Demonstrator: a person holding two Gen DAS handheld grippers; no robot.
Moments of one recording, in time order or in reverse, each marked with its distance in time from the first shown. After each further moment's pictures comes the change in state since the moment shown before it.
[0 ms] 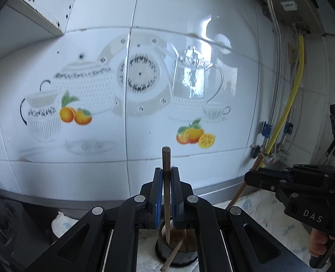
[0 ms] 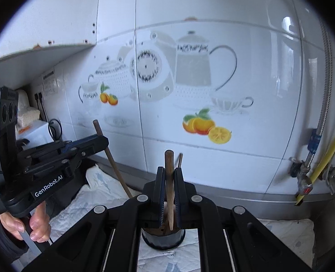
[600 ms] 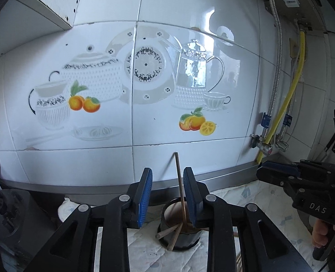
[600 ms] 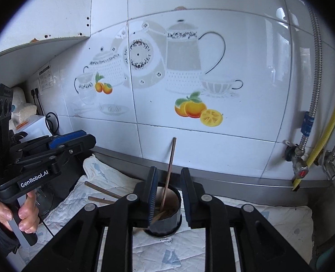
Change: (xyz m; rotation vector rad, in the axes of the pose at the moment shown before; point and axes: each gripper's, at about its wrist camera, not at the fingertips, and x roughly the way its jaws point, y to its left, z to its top) left arm -0.031 0.001 -0.005 -0.004 0.062 0.013; right arm -0.020 -0.008 -0.013 0.027 0.033 -0.022
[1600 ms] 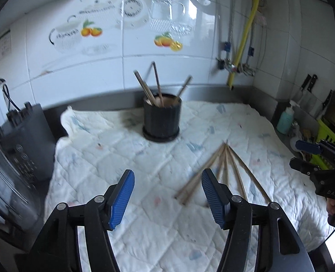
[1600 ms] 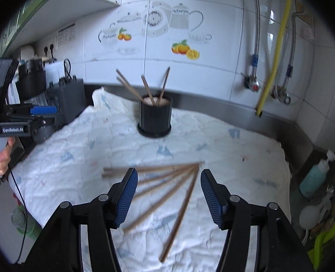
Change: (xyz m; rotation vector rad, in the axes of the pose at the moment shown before) left arm -0.138 -0.028 -0.206 0.066 0.238 -0.078; right arm -0.128 0.036 -0.196 -0.064 0.096 -0.147
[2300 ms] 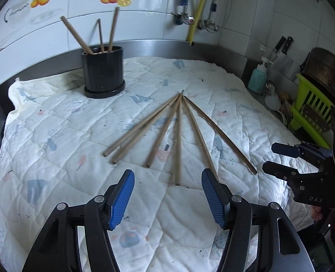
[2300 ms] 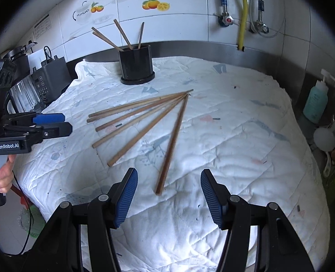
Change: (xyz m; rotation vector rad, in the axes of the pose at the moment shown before) left arm 0.075 -0.089 -0.069 0.081 0.151 -0.171; right arm 0.014 -0.014 -0.099 0.189 0.145 -0.007
